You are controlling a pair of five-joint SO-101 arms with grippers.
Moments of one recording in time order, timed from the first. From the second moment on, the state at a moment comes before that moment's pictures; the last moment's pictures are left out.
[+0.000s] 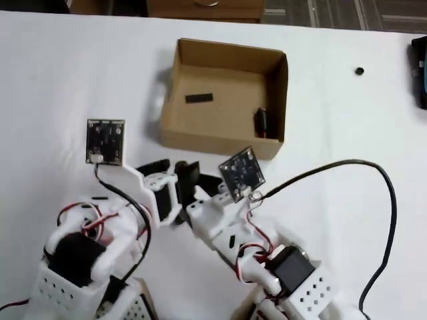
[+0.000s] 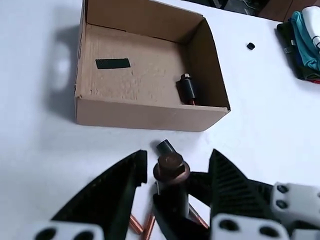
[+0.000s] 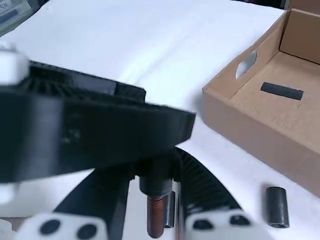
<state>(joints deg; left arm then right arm) 20.0 -70.0 46.7 66.5 26.7 -46.4 -75.0 67.2 42.5 -9.6</state>
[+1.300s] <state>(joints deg) -5.0 -70.0 90.5 35.6 0.1 -13.8 -6.9 -4.5 69.2 -3.2</state>
